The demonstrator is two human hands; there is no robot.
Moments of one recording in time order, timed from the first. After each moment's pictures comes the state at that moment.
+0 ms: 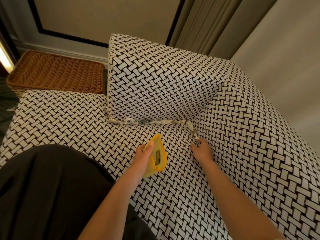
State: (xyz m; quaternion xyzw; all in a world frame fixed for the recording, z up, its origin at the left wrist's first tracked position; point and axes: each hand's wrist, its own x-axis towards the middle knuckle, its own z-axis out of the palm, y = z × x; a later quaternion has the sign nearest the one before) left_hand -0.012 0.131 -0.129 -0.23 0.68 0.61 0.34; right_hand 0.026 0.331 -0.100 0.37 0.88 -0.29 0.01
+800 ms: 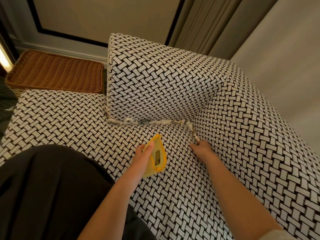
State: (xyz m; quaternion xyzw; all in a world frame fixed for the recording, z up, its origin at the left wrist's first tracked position) left_hand -0.011 0.132 -0.130 -0.23 0.67 0.62 0.33; right_hand 0.009 0.345 -0.095 0.41 0.84 -0.32 0.13
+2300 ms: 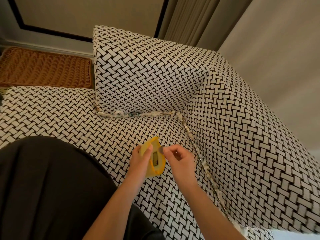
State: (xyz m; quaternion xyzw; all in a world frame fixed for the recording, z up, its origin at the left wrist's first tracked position) left_hand 0.083 0.115 -0.072 -0.13 0.65 0.69 0.30; right_hand 0.122 0.221 -0.040 0.17 0.80 -0.57 -0.11
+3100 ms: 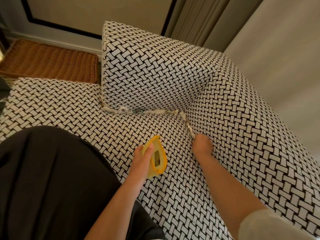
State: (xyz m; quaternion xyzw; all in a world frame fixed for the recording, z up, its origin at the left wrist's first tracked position) left_hand 0.094 0.107 -0.069 -0.14 0.60 0.72 0.32; right_hand 0.050 0.340 -0.094 0.33 0.94 0.03 0.04
